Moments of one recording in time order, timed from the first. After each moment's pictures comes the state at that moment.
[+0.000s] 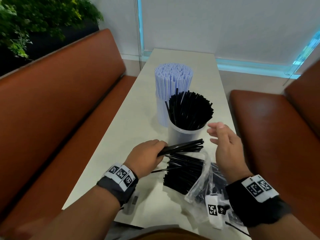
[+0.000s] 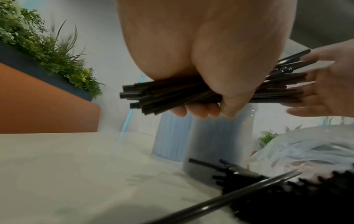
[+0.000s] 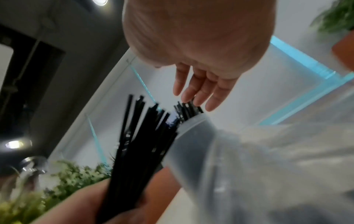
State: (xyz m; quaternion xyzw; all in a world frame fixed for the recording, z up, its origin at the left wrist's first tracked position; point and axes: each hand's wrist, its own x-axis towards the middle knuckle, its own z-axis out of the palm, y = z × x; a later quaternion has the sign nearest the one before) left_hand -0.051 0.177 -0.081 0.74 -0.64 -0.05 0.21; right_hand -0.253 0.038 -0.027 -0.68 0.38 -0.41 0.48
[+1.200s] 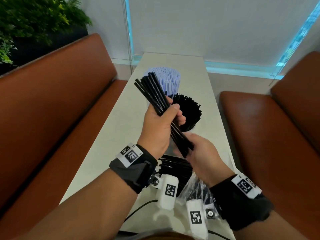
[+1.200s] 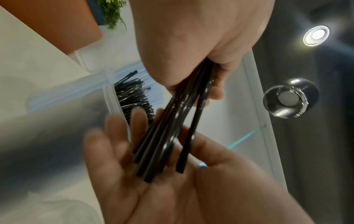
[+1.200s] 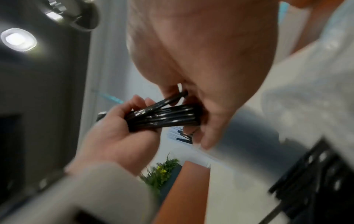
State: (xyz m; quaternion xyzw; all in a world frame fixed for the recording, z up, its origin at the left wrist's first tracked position) left_hand -0.112 0.107 0.027 0.39 -0.24 -0.35 0.82; right_hand -0.232 0.060 -0.019 -0.48 0.33 -0.30 0.76
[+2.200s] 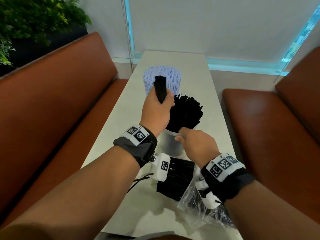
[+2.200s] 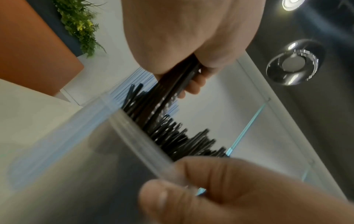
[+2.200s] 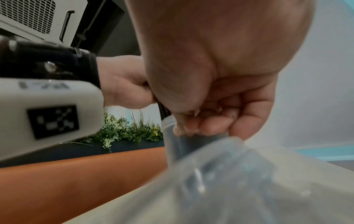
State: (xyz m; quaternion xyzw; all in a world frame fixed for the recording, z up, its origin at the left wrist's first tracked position) left_hand -0.058 0.057 0.014 0.62 -0.37 -0.13 0.68; right_hand -0.207 0.009 -0.037 -0.91 0.38 -0.08 0.13
